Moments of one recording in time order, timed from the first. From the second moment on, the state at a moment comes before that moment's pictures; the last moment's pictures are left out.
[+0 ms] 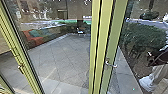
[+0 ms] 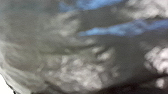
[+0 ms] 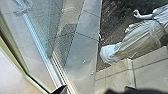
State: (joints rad) left arm 1.54 3.01 -2.69 -0.49 0.15 0.52; right arm 0.01 2.03 -1.58 -0.62 -1.23 0.52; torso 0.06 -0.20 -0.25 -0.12
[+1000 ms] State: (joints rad) left arm 1.55 3.02 -2.69 -0.49 0.17 0.52; right arm -0.02 2.07 -1.74 -0.73 -1.18 0.30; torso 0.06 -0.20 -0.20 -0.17
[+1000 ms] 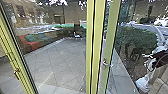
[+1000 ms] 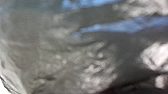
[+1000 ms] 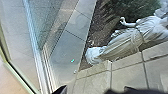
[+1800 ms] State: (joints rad) left arm 1.56 3.02 -2.69 -0.49 0.17 0.51; right arm -0.07 2.11 -1.92 -0.90 -1.00 0.27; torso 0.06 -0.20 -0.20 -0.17
